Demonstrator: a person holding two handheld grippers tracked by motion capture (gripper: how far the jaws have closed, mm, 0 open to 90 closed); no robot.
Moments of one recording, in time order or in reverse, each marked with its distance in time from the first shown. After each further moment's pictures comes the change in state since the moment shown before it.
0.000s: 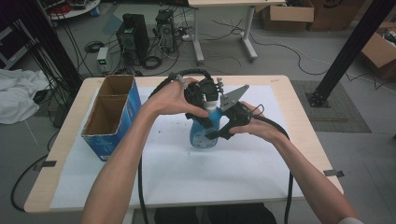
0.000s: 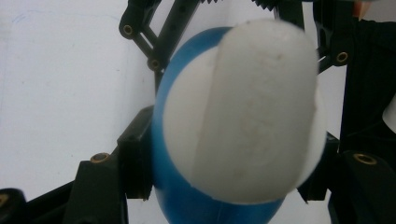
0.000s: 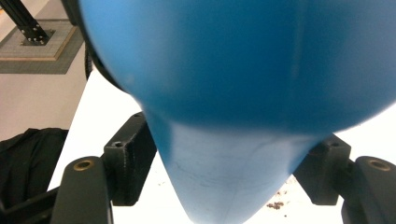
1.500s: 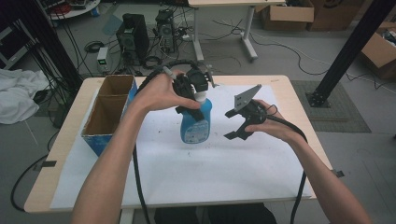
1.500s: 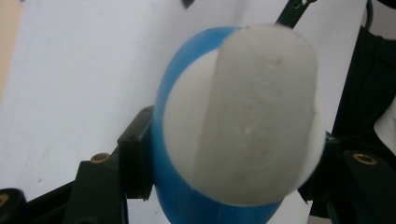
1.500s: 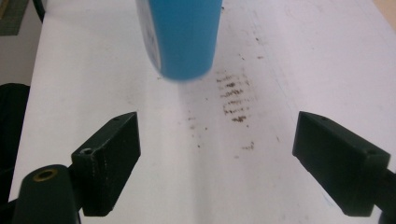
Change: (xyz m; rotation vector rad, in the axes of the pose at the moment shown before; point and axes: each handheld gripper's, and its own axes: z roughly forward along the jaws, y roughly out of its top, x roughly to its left) left arm 0.003 -0.018 -0.043 0.016 0.064 -0.197; right arm -0.001 -0.023 -0.039 0.190 -0.137 0.051
